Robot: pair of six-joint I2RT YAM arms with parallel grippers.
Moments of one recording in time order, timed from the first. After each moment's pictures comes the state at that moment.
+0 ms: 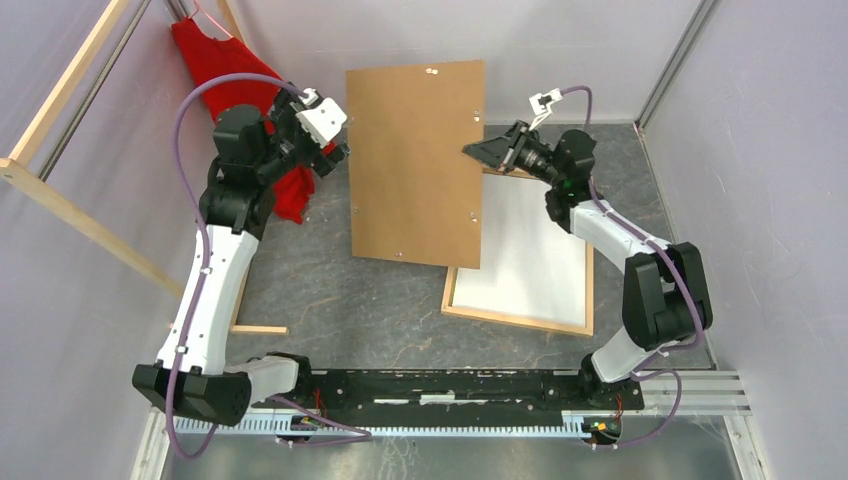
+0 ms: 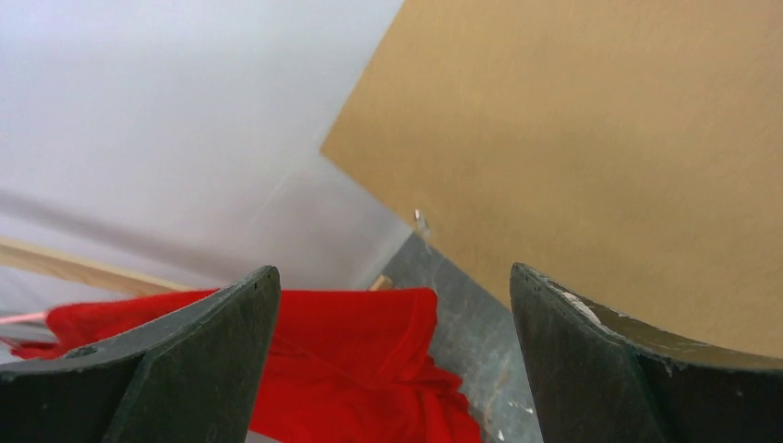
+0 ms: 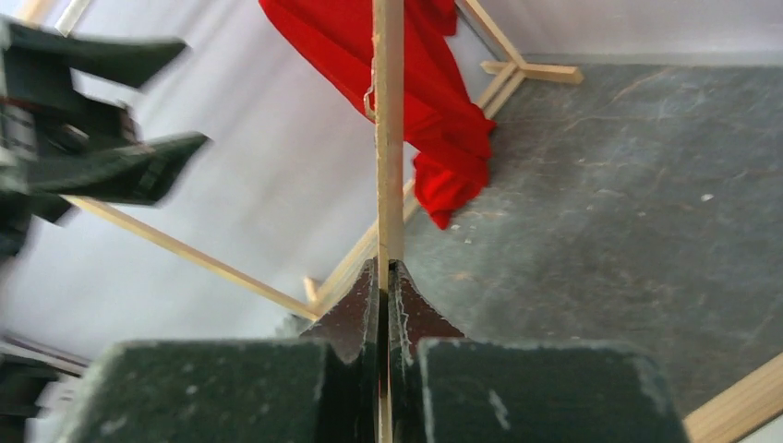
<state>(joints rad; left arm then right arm) -0.16 1.20 1.45 -0.38 0.38 0.74 0.29 1.61 1.09 0.66 -0.70 0.80</state>
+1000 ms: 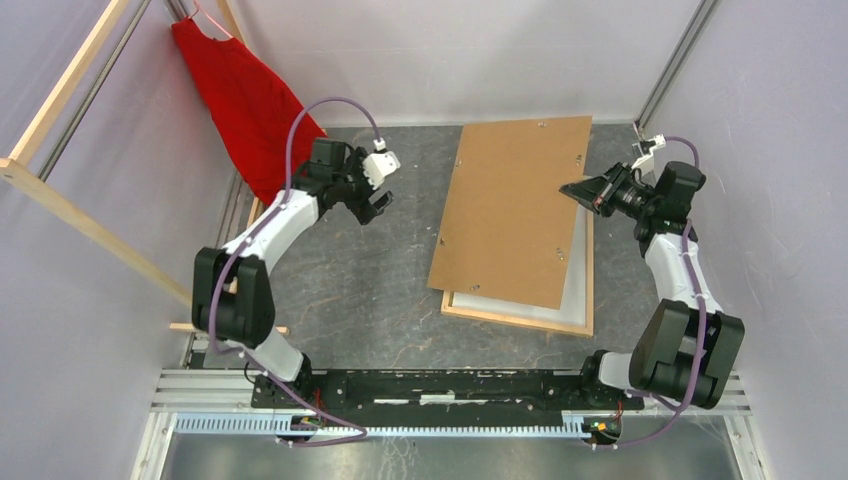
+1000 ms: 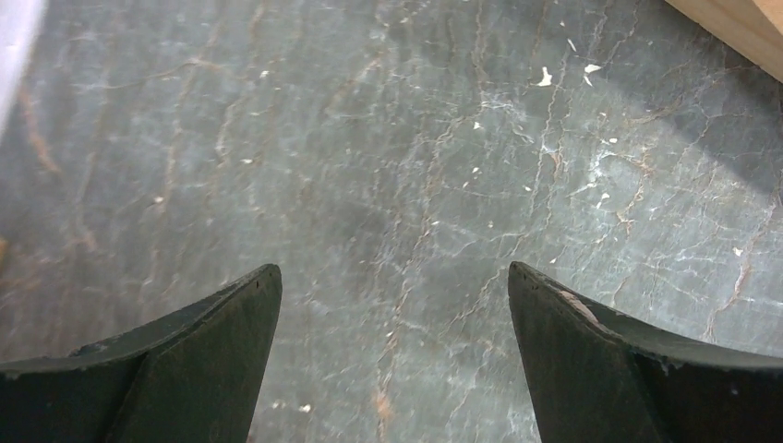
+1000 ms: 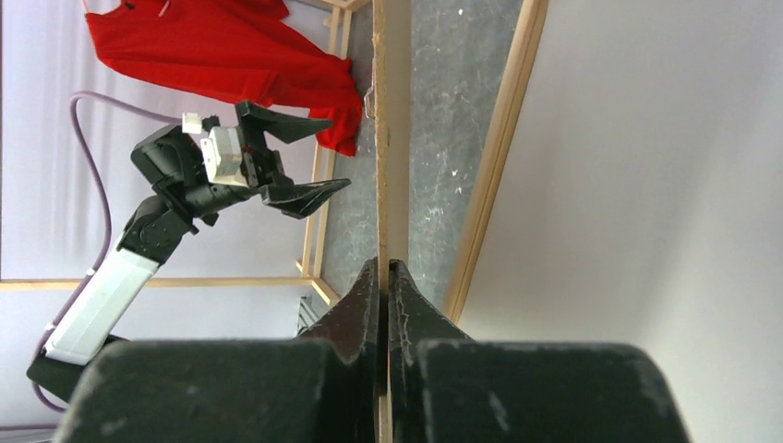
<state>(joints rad) -0.25 1.65 1.23 -0.38 0.39 0.74 -0.32 1.33 0.89 0.00 -1.03 0.73</state>
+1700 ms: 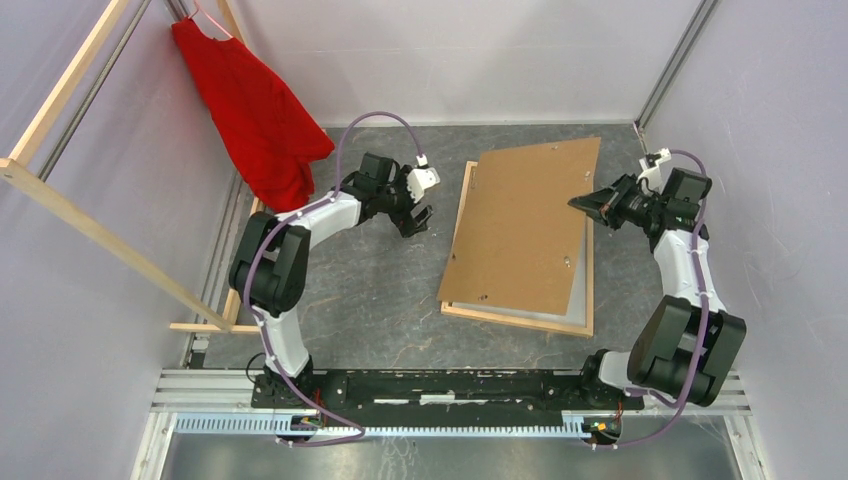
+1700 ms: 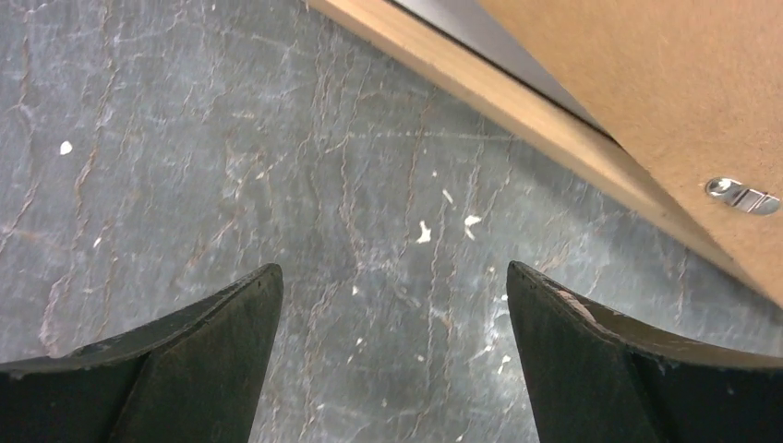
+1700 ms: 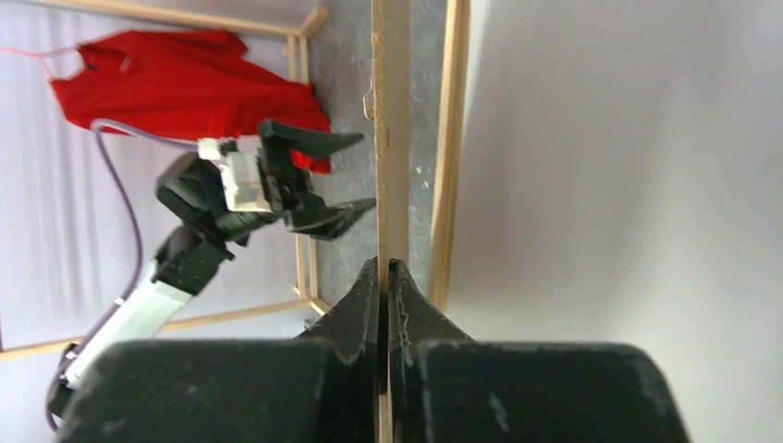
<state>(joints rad) -0.41 1.87 1.24 -0.15 0.50 0.59 -0.39 1.33 0.93 -0.25 -0.97 0.64</state>
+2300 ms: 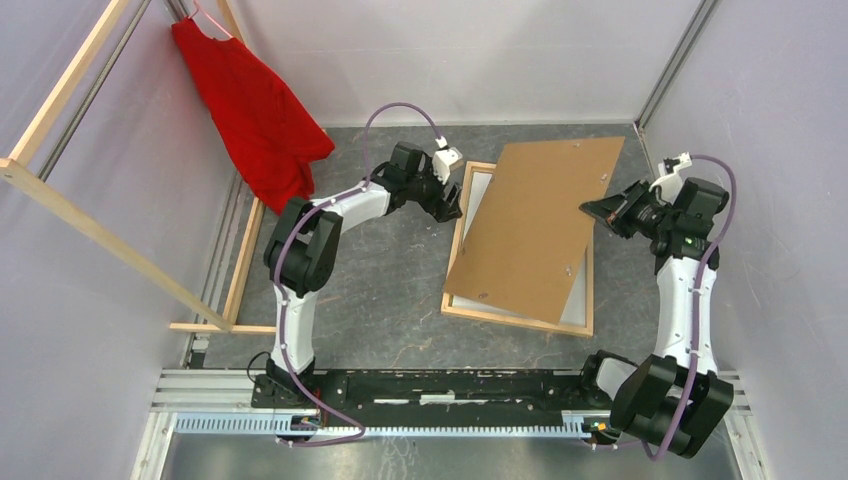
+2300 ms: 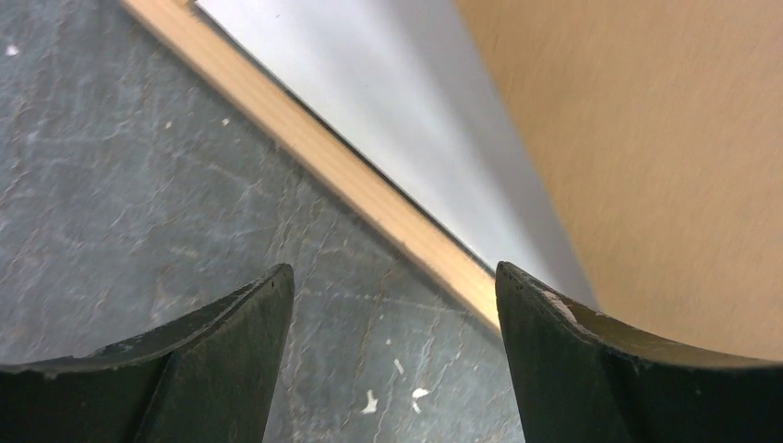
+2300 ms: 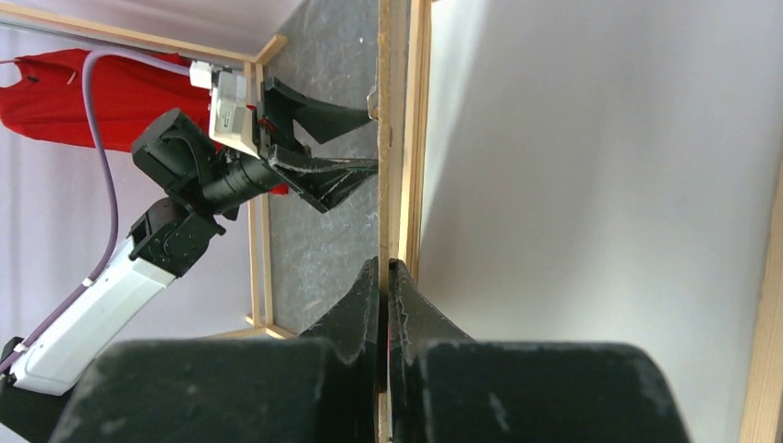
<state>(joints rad) -0.50 2.10 1.48 -0.05 0.53 0.21 -0.41 1.08 0.91 -0.39 -0.83 0.58</state>
